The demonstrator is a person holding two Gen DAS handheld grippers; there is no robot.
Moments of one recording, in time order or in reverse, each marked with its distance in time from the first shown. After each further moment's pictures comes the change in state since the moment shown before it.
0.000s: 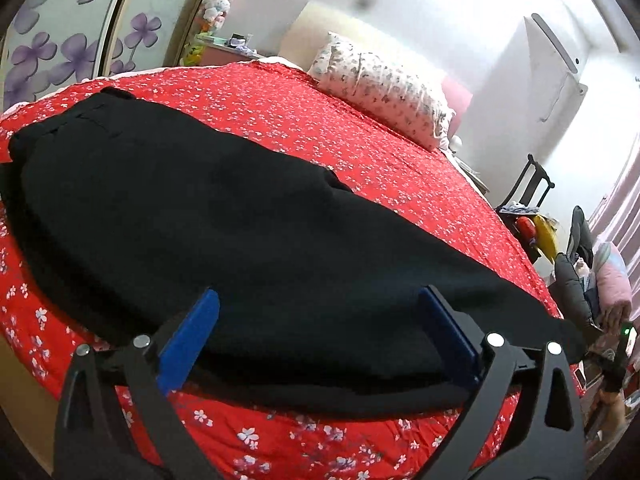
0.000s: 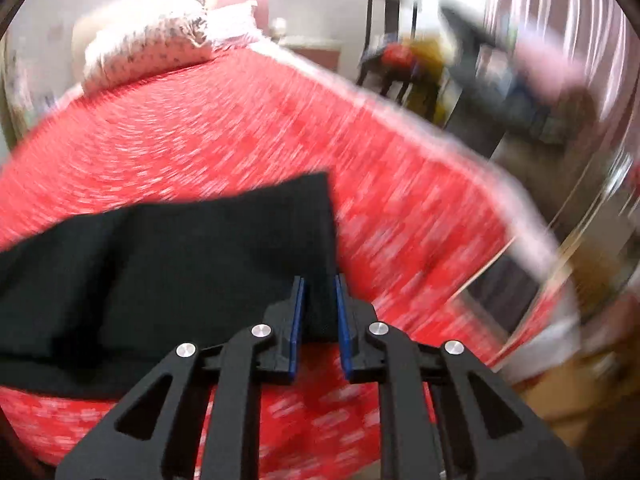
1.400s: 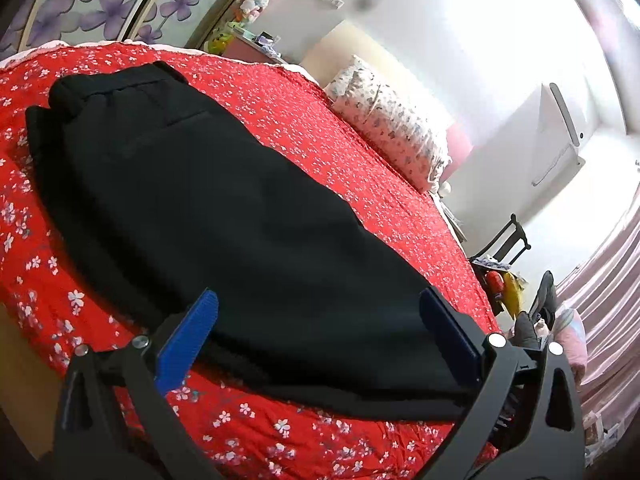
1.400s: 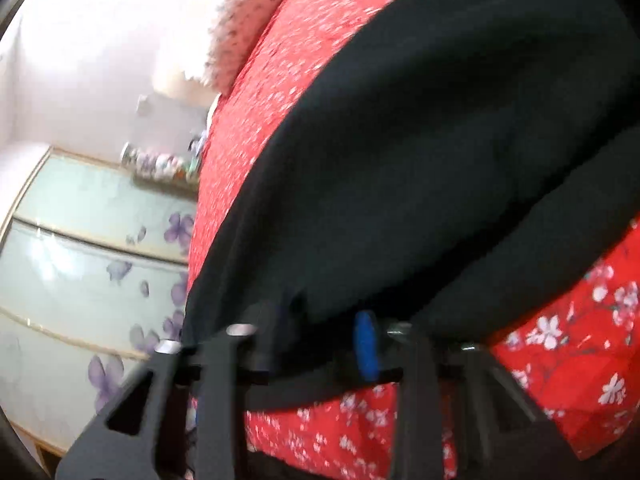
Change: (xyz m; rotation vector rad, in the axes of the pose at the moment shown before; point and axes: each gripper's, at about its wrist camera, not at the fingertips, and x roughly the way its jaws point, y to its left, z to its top) left arm -0.030 0.056 0.007 -0.228 -0.059 -0.112; right arm 0.008 0.207 -0.071 0.633 0.429 0.949
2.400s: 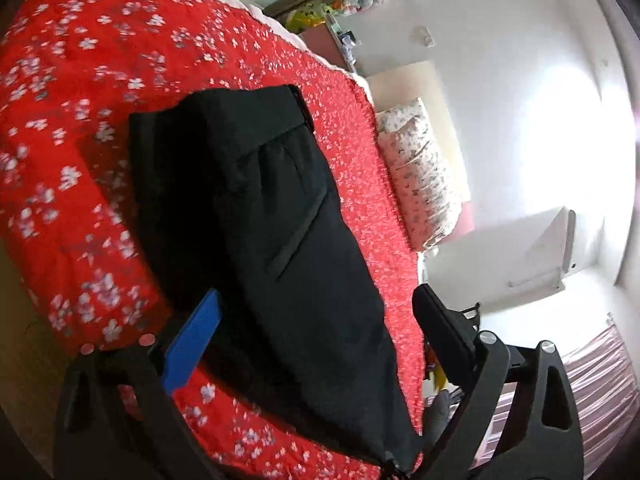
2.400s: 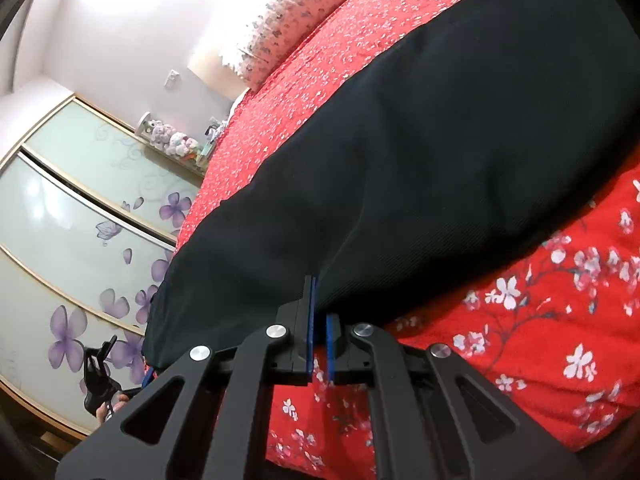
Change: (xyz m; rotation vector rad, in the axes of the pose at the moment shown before) left arm -0.027 0.124 0.078 -0.460 0.035 -0.062; right arm -0.019 -0.013 -0.024 -0.247 -0.054 -0.007
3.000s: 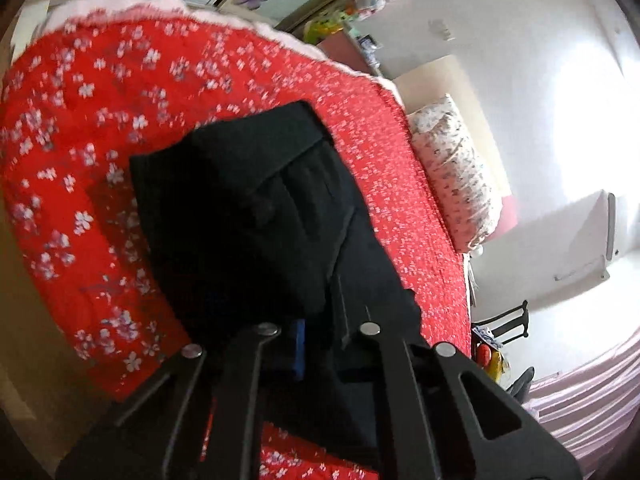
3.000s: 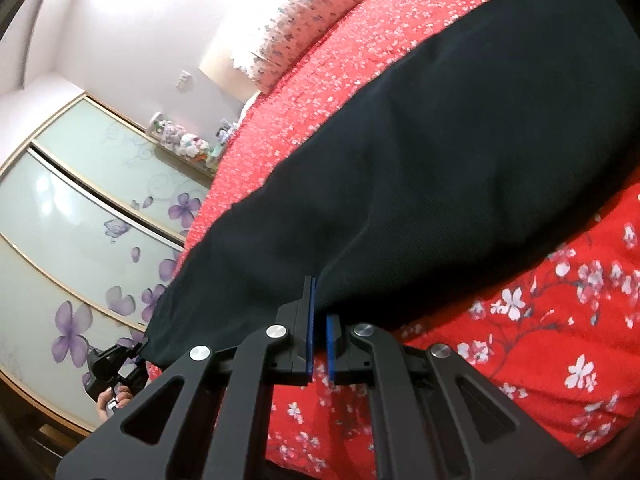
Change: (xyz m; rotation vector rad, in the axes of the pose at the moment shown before) left arm 0.003 -0.019 0.008 0.087 -0.046 0.149; right arm -0.008 0.004 0.000 -0.027 -0.023 0.048
